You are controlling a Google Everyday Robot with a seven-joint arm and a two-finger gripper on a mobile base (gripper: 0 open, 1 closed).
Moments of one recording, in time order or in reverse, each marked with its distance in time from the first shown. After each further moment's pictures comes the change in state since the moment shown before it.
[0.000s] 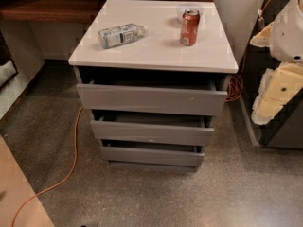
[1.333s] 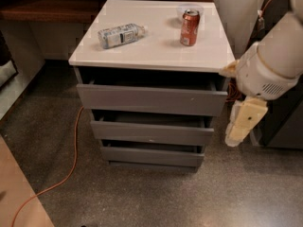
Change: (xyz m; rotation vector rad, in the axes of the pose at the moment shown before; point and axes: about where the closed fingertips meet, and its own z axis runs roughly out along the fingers) arm -0.014 0.019 0.080 -0.088 -0.094 -0.088
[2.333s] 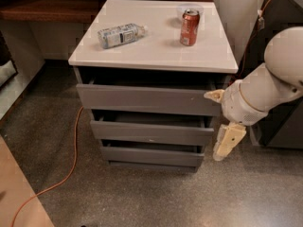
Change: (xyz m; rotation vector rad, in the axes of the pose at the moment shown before) arm 0.017 -0.002 0.101 -0.033 -0.116 -0.093
